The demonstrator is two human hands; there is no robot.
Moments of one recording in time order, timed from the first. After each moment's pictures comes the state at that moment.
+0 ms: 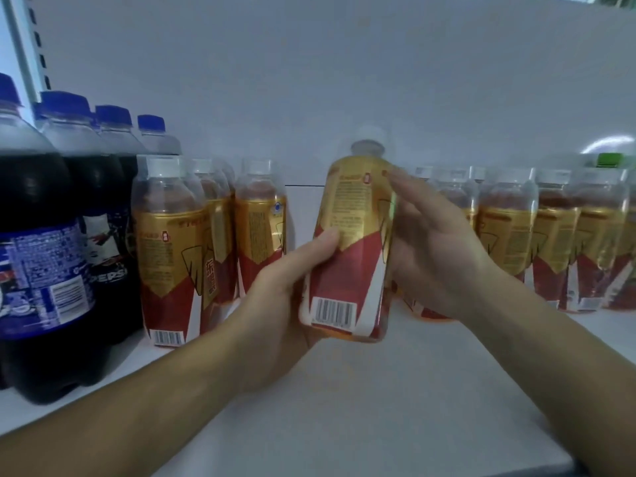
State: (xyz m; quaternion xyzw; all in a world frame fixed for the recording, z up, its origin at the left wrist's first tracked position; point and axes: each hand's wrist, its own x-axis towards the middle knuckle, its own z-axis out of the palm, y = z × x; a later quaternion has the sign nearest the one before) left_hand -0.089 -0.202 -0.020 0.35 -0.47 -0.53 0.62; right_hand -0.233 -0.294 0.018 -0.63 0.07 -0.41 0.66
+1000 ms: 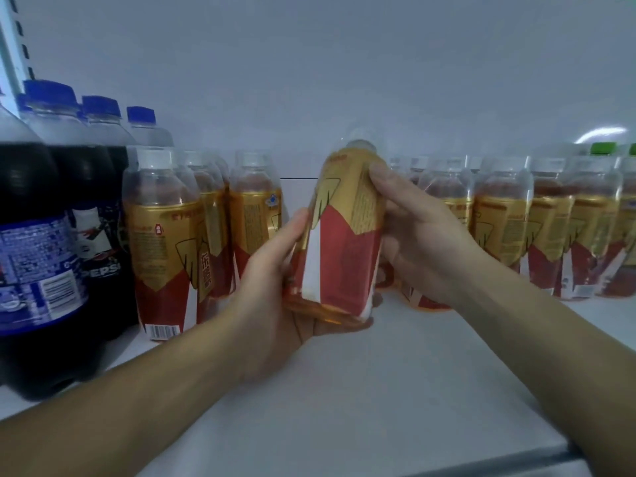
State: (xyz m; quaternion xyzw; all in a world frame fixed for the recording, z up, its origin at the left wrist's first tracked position) left_hand -0.093 -0.203 -0.013 0.39 -0.45 -0.52 0.62; right_hand -0.229 -0.306 0.015 -0.64 0.13 -0.45 0.61
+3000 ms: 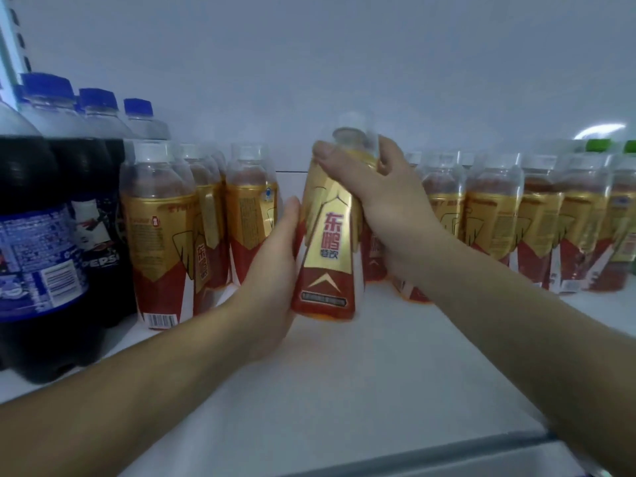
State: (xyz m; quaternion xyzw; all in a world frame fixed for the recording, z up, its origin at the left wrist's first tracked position) left_hand -0.105 -0.214 -0.009 0.38 -0.39 -0.47 0.69; right_hand -0.206 -0.280 0.036 -0.64 0.20 -0.53 0.51
